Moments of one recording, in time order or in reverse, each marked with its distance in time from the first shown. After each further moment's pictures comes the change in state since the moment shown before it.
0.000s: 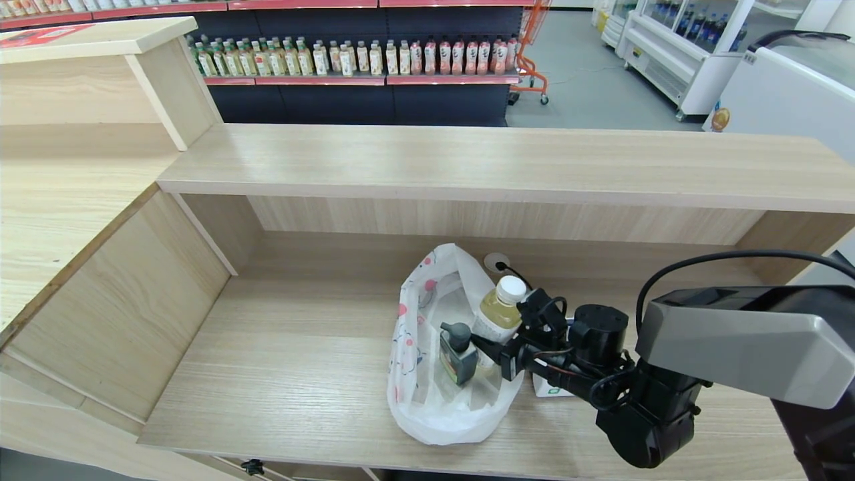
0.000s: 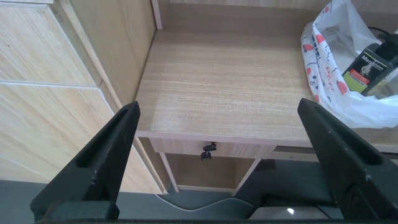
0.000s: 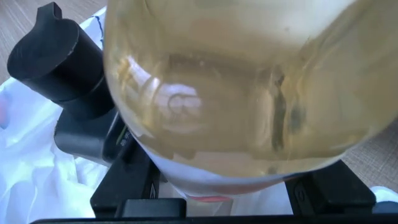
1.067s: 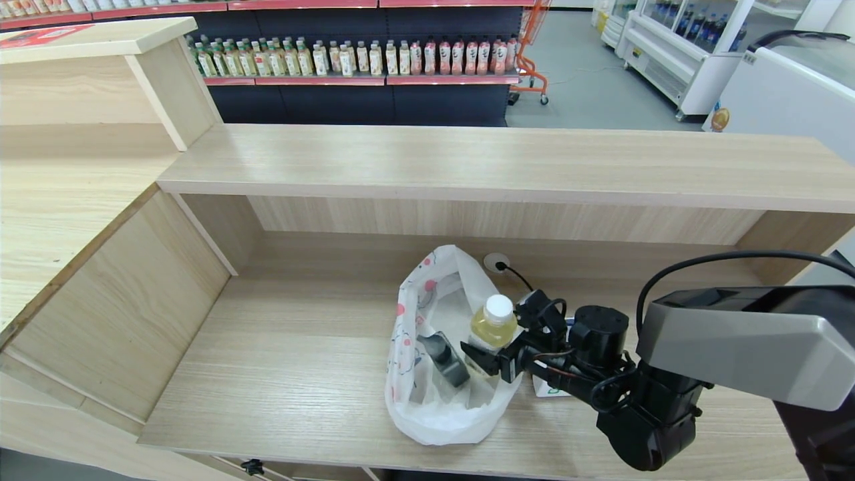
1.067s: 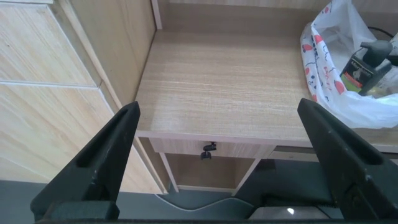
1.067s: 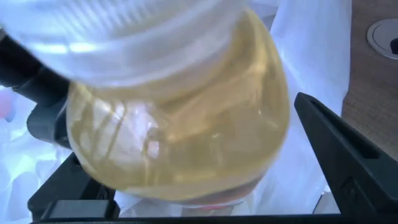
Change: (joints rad) left arm 0.000 0.000 0.000 0.000 0.000 0.000; right arm 0.007 -0.005 0.011 -0.003 0.001 -0.015
